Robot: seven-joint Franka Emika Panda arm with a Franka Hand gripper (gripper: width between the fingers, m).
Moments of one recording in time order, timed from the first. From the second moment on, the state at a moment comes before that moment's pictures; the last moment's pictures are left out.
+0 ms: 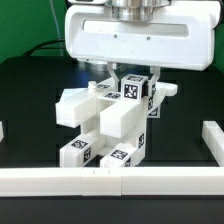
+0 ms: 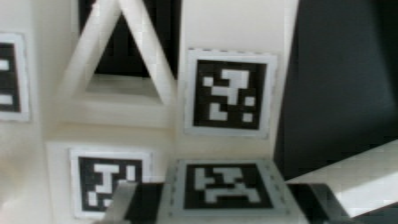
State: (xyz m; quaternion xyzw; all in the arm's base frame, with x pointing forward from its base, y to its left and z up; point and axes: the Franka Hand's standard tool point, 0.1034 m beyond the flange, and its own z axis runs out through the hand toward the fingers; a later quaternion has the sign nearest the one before) arm 0.595 0.010 0.106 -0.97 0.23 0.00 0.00
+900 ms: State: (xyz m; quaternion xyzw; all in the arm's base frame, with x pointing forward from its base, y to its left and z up) arm 0.597 0.010 0.106 -0.82 0.57 0.01 0.04
